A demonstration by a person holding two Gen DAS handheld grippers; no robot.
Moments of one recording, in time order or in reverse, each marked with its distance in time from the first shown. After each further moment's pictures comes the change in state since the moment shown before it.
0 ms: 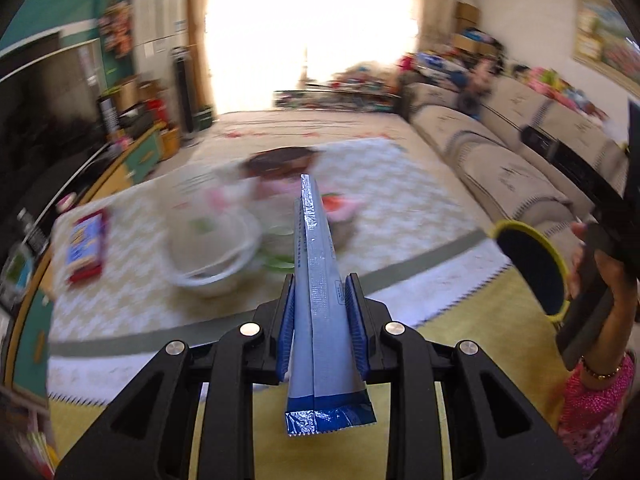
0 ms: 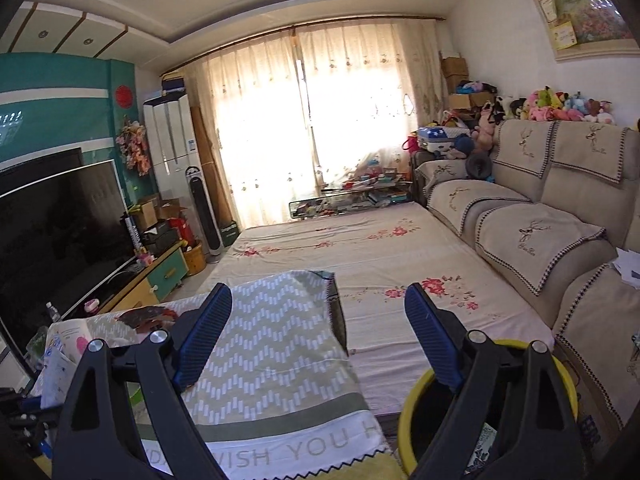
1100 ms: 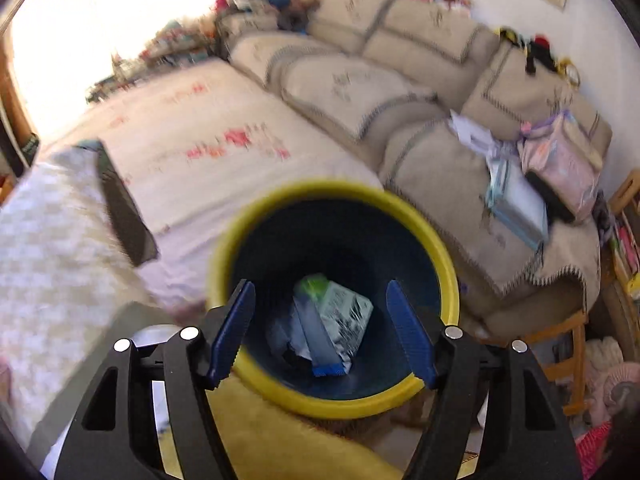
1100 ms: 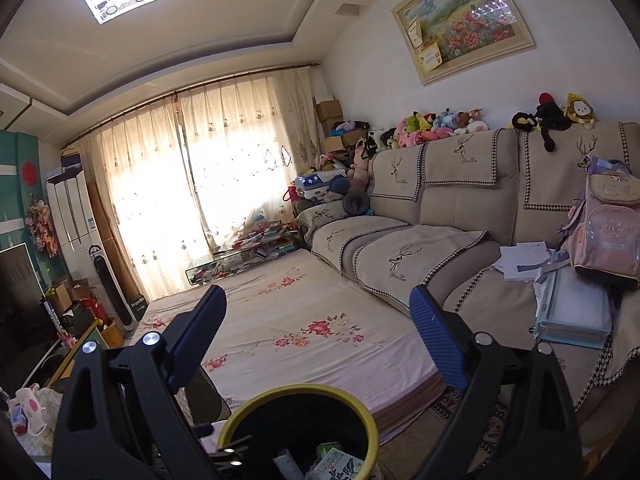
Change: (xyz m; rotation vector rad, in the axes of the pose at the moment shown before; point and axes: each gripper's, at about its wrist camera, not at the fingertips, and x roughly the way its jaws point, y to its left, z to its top) left arm 0.143 -0.287 0.051 0.317 0.168 -0.434; right arm -0.137 -0.190 0.036 0.170 -0.189 -0.333
